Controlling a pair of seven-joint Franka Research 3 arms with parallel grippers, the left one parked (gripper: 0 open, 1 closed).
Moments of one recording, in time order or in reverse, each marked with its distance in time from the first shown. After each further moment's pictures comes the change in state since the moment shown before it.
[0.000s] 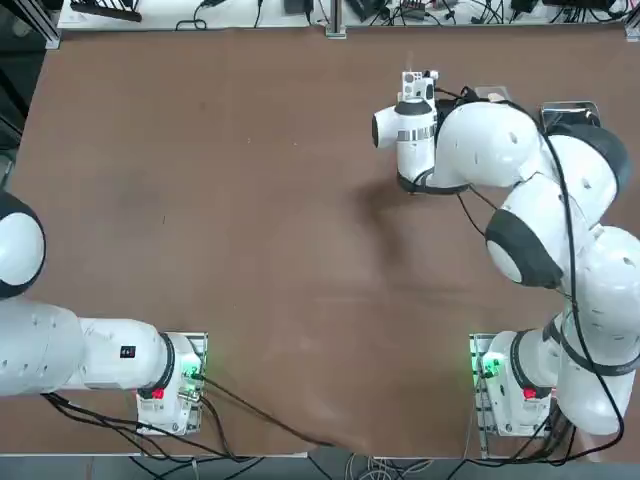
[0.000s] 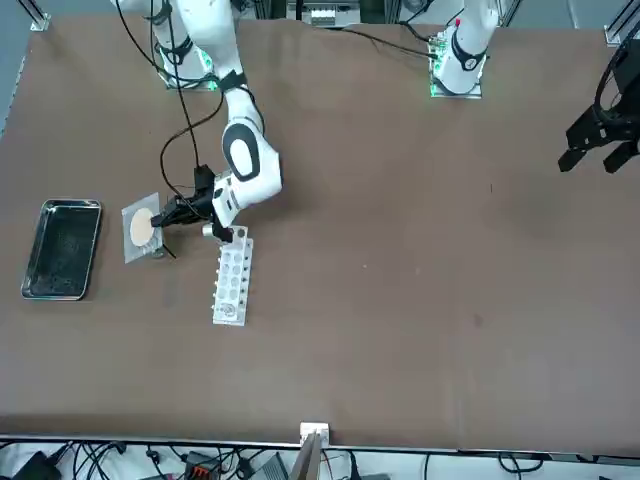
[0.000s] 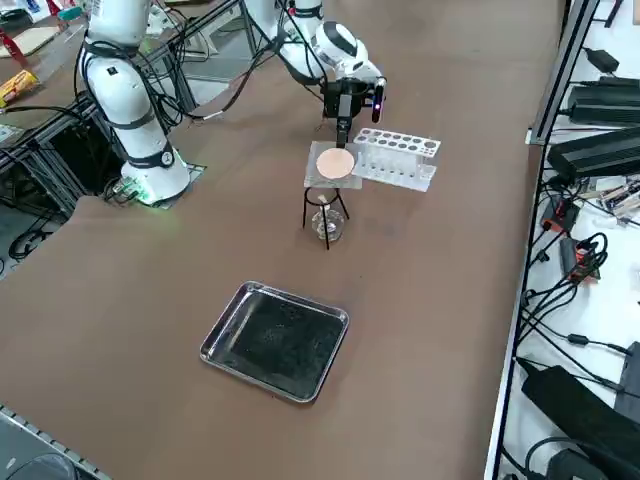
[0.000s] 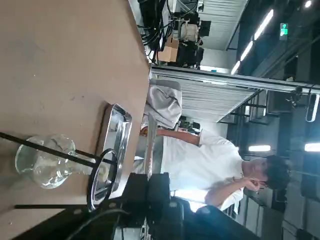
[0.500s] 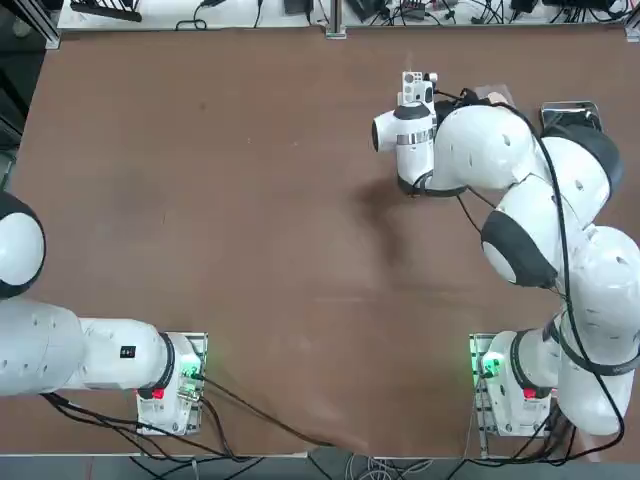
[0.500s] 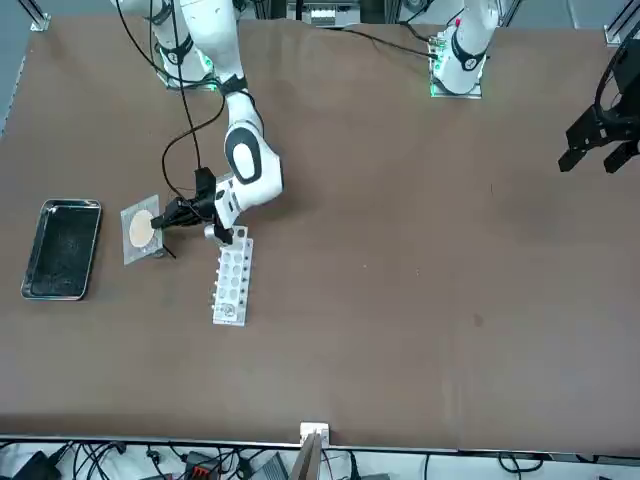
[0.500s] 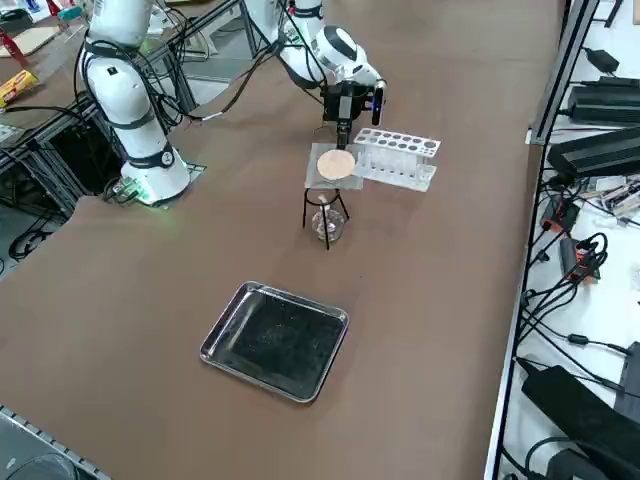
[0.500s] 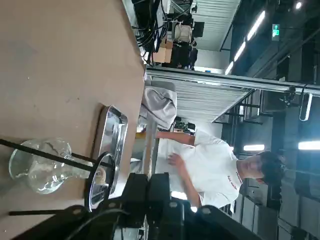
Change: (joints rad) arm 0.001 0.010 -0.004 0.000 -0.010 -0.002 0.020
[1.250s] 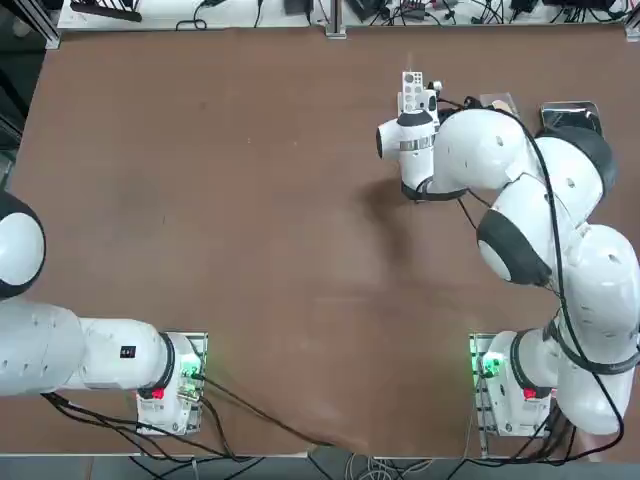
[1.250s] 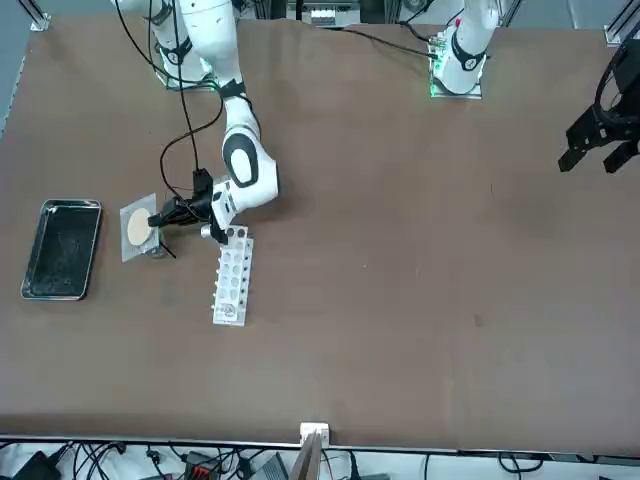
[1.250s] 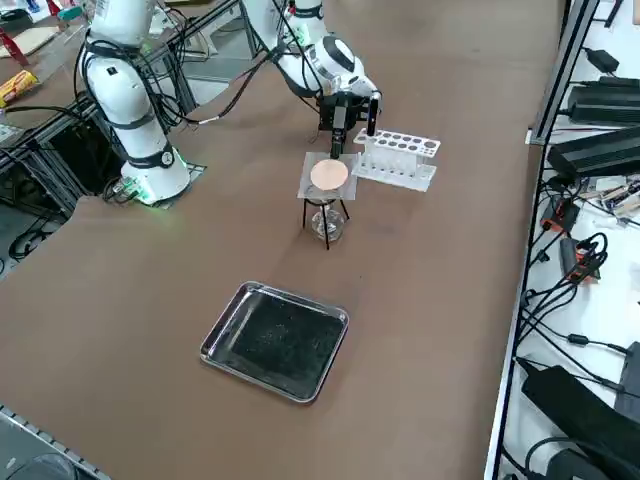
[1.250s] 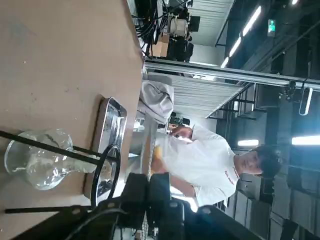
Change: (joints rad) arm -0.008 0.033 -0.003 -0.030 0.000 0.003 0.036
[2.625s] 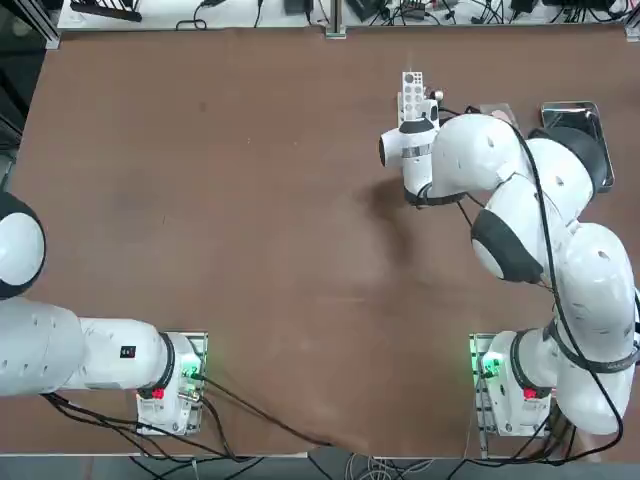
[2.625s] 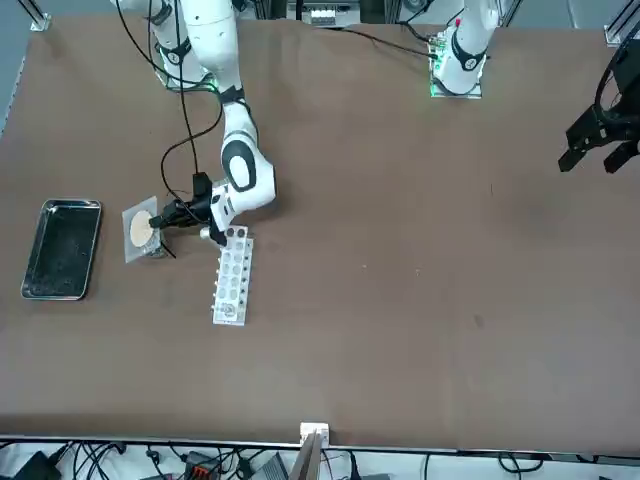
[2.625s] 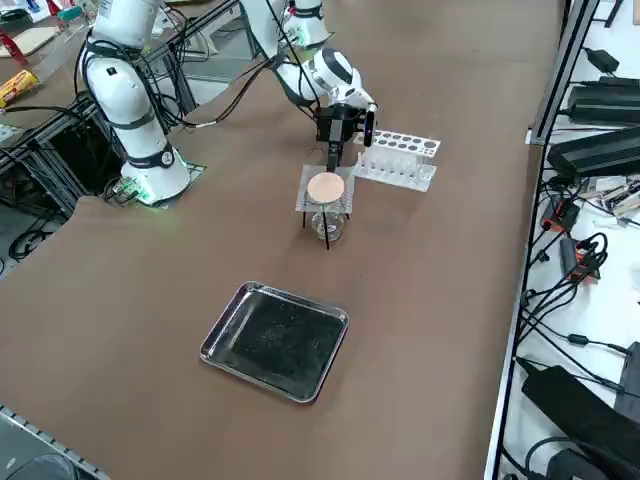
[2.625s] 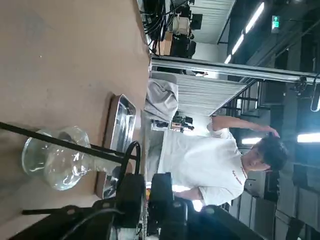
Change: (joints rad) arm -0.009 0.033 0.000 -0.019 0.016 0.044 0.050
